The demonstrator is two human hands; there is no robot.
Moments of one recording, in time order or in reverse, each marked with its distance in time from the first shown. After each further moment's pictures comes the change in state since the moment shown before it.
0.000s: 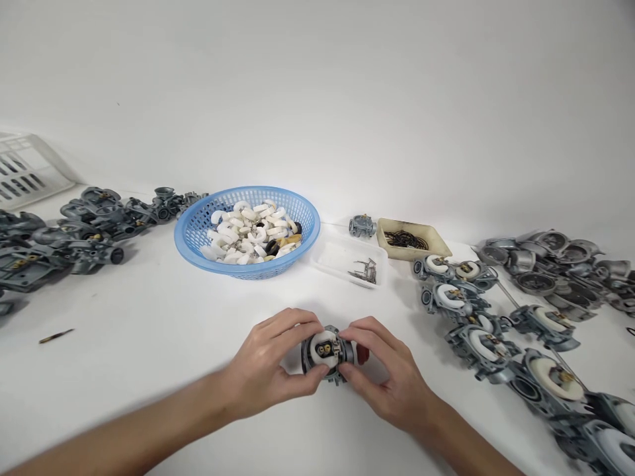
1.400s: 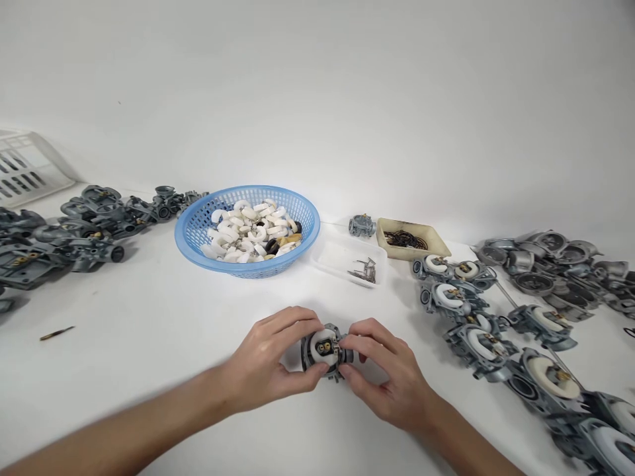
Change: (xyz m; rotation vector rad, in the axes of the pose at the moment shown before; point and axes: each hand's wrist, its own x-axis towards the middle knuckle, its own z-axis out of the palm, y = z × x) left_hand 0.001 -0.001 0.000 0.011 -0.015 -0.017; right_hand 0.006 -0.006 -0.004 -0.100 0.033 -0.129
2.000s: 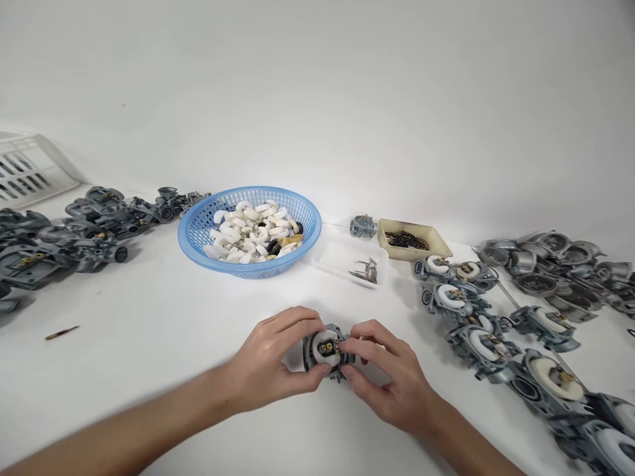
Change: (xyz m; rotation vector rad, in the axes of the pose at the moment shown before) left_hand -0.001 0.001 -0.001 -0.015 -0.024 -0.037; right_hand -0.001 -0.001 0.001 -0.008 0.013 -0.018
